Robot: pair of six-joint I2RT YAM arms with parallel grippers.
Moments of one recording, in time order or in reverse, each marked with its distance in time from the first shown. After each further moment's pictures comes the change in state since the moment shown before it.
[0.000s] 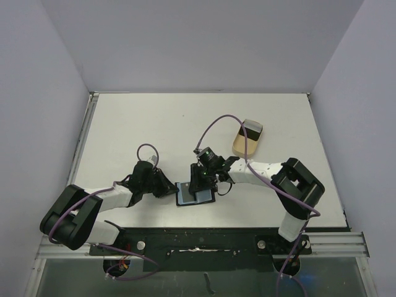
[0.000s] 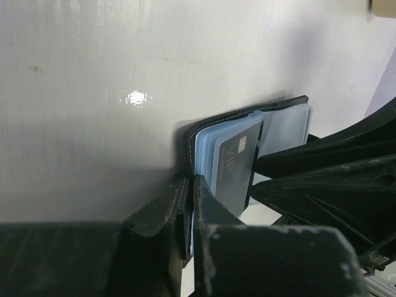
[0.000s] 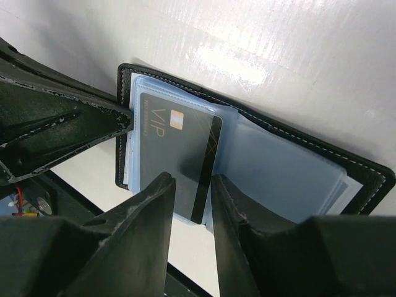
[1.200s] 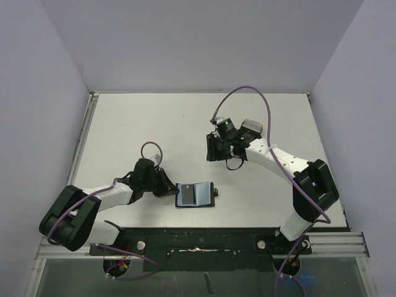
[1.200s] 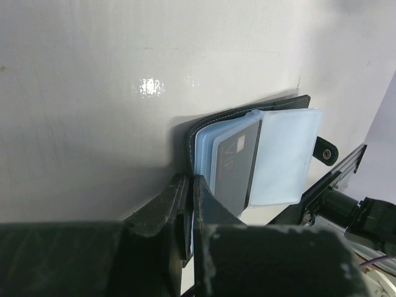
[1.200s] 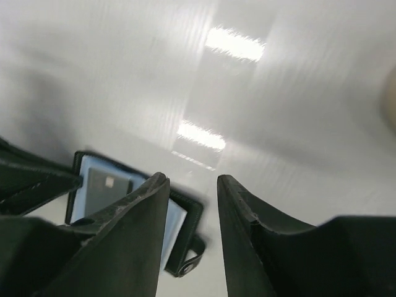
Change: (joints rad) left arm -0.004 -0.008 0.052 -0.101 0.031 0.090; right arm -0.206 -0.092 0.199 -0.246 0.131 -0.269
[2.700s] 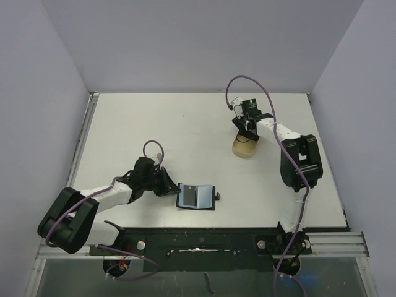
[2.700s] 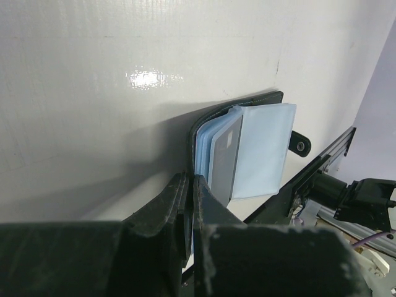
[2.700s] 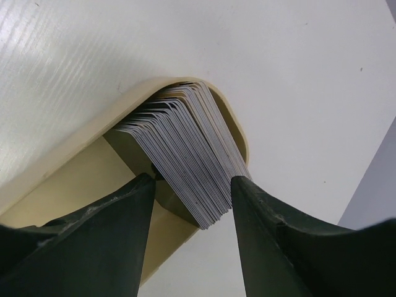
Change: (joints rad) left arm -0.003 -0.026 0.021 -0.033 0.064 0.014; right arm -0.372 0.331 0.263 0.154 0.358 -0.940
